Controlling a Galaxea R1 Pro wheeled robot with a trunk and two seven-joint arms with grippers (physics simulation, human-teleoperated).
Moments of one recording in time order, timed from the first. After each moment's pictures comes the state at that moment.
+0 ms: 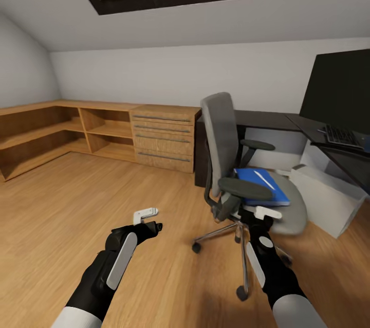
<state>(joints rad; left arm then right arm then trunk) -0.47 -0.10 -0.15 -1.22 0.45 0.75 0.34 -0.54 0.08 -0.13 -0.87 -0.03 -0.06 -0.24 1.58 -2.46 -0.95</state>
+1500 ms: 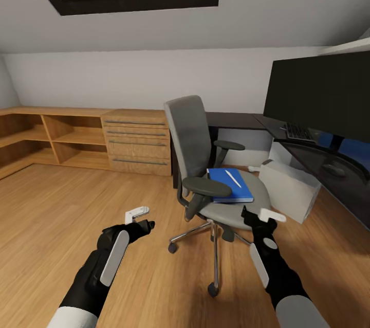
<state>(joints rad) -0.47 -0.09 -0.05 -1.23 0.46 0.75 0.34 -0.54 0.07 -0.15 -0.85 -0.07 -0.05 -0.24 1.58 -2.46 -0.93</state>
